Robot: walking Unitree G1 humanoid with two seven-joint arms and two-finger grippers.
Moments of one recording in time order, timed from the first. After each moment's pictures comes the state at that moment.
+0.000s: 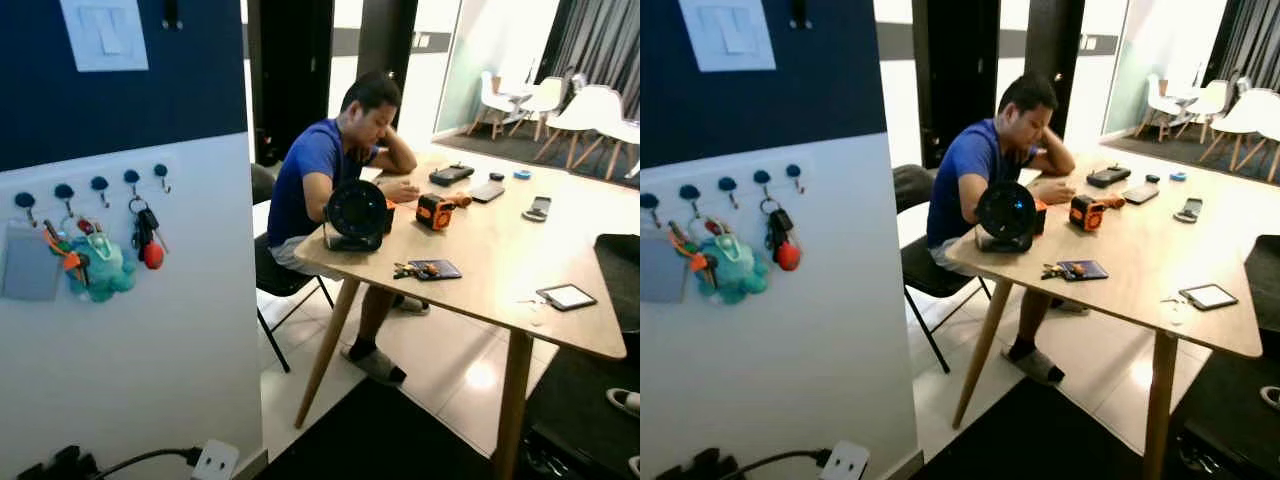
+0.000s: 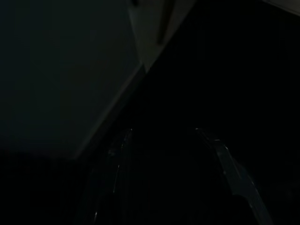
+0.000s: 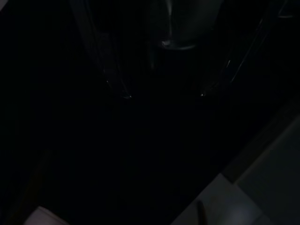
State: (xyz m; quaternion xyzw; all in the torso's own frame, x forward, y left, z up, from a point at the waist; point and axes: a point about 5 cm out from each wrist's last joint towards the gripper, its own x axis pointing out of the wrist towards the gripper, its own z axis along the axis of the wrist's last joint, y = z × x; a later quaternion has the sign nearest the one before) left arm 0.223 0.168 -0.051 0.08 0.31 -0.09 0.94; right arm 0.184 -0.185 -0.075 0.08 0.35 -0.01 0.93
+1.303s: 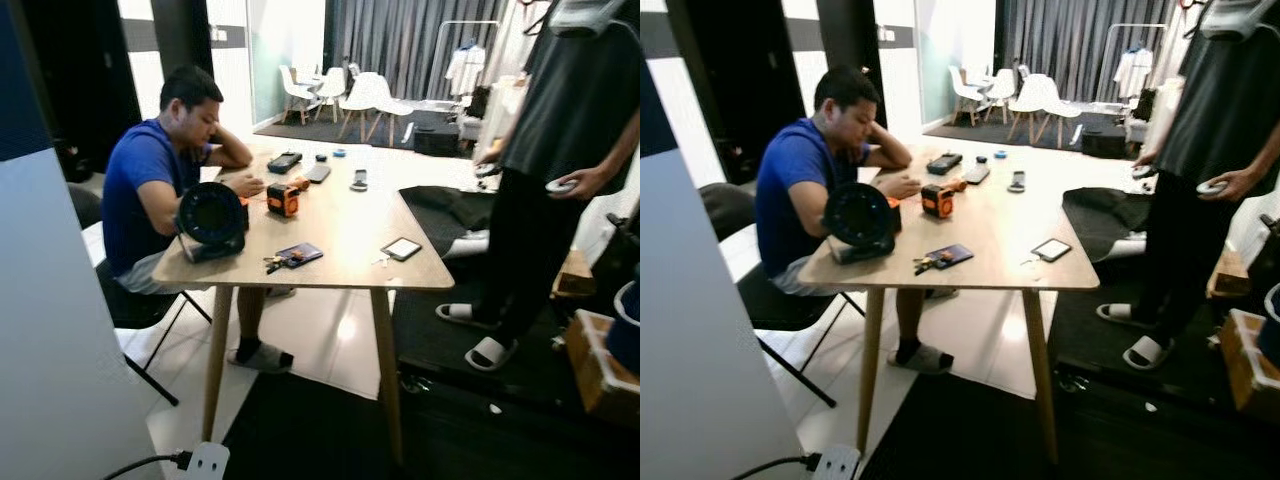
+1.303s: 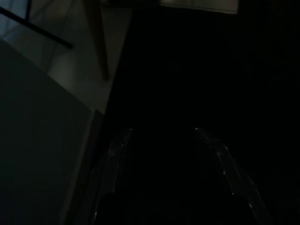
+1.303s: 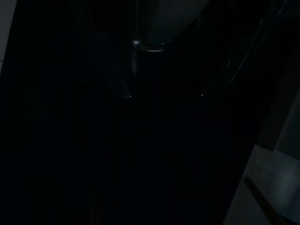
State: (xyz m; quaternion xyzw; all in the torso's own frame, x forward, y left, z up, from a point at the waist) left arm 0.229 0.166 -0.046 0.05 0.29 -0.06 0.96; right arm 0.187 -0.177 -0.075 0.07 0.35 0.01 0.93
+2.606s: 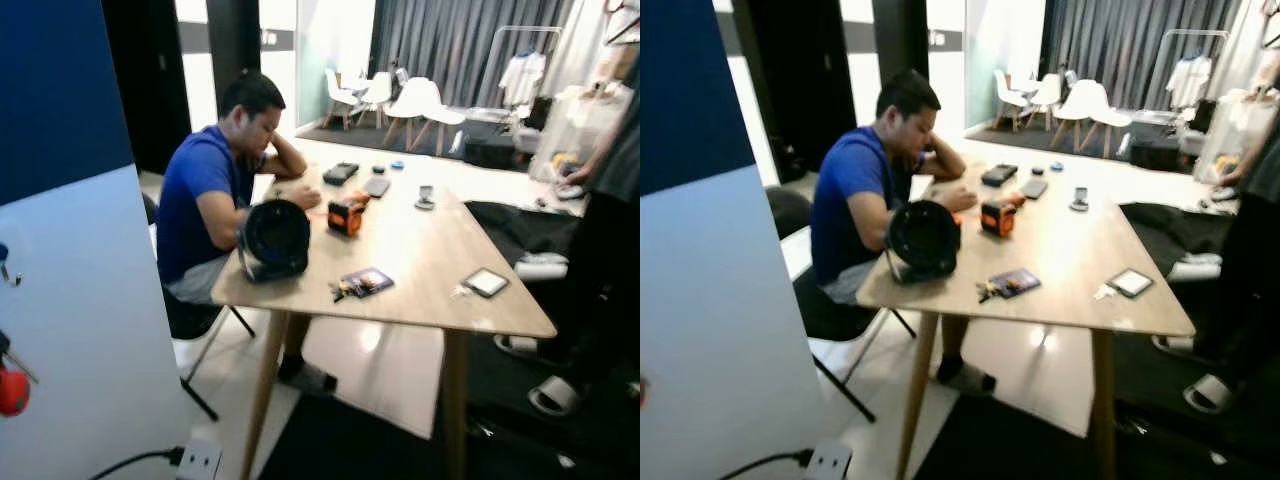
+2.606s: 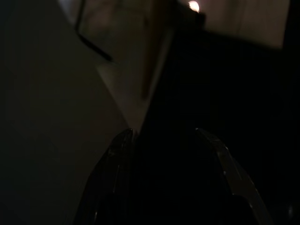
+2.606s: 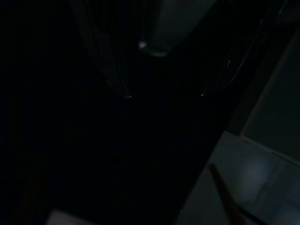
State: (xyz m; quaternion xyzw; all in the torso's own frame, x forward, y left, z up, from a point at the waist) left arm 0.235 0.170 -0.039 0.04 0.27 -0.06 0.96; right arm 0.184 -0.179 -0.076 0.07 0.36 0.01 0.93
